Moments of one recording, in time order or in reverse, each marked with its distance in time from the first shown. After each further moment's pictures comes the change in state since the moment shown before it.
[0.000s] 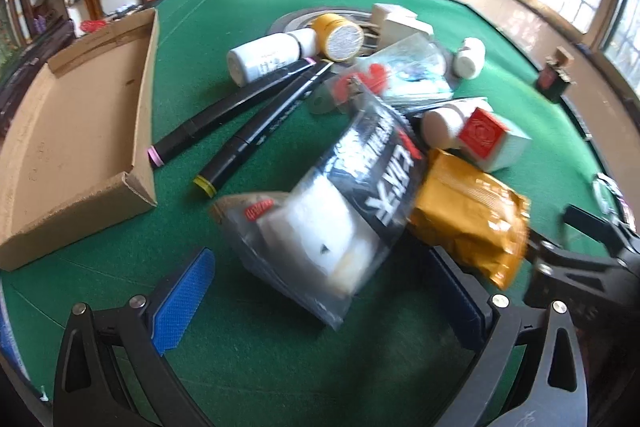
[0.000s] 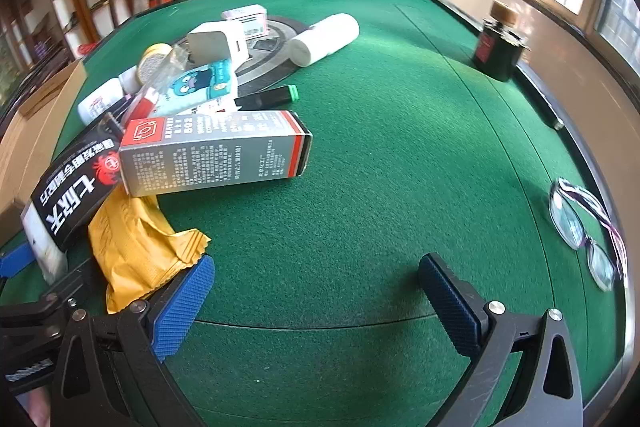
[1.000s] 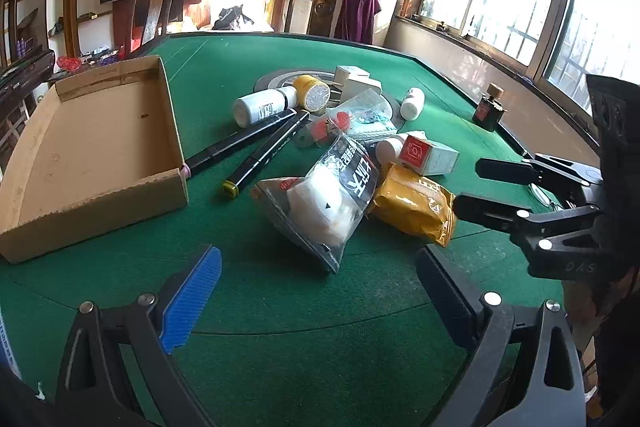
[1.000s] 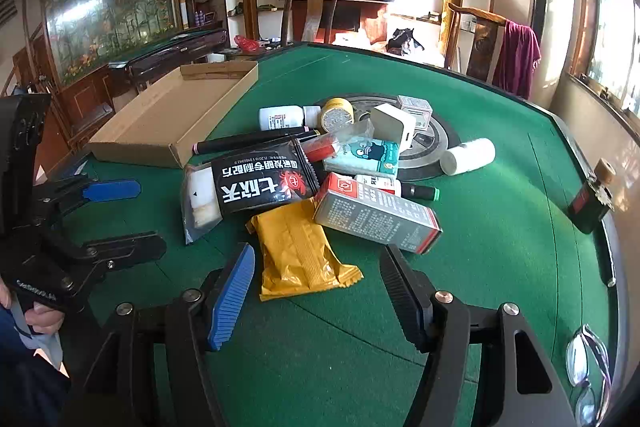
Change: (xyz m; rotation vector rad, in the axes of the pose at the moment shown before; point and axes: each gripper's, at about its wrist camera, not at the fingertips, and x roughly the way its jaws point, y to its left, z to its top) left arm -0.055 0.024 -0.040 0.047 -0.238 -0.145; right arm -0.057 0.032 -0.023 -0.464 -0.231 0.377
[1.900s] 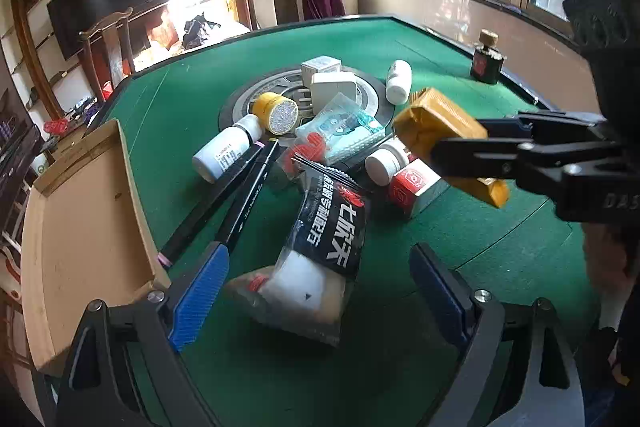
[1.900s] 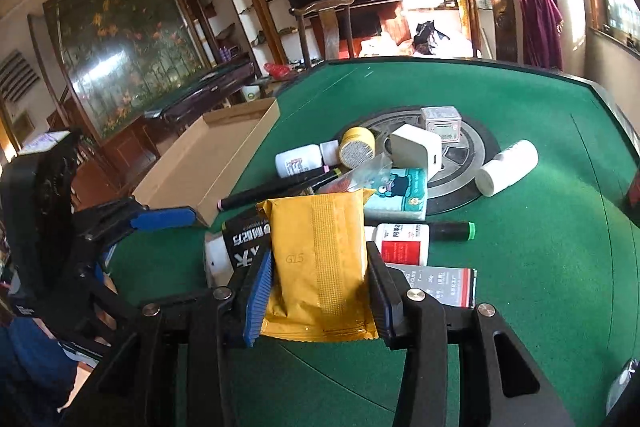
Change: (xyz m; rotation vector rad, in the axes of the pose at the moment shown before) left arm 0.046 -0.042 0.053 0.279 0.124 0.091; right arm 0.005 -0.048 0.020 0.213 -0.104 0.208
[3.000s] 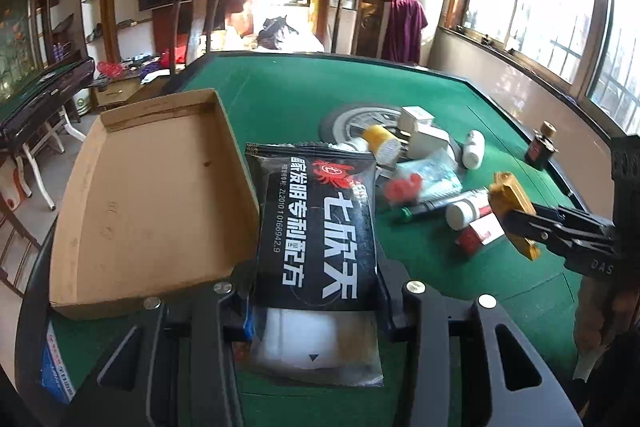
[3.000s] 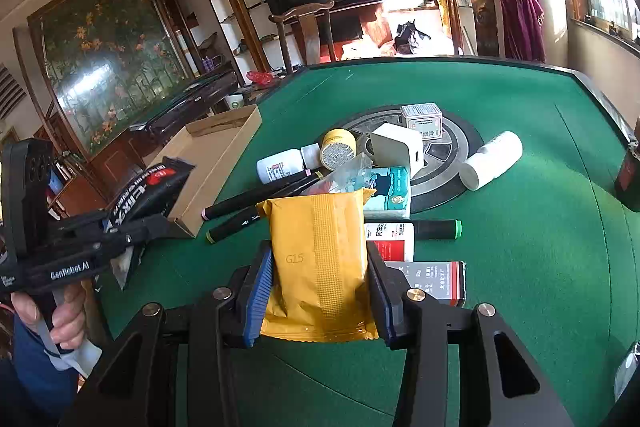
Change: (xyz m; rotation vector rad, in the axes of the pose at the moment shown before) left arm -0.054 0.097 -0.029 -0.341 -0.134 0.104; right arm 0.009 -0.002 0.001 0.016 -0.003 -0.046
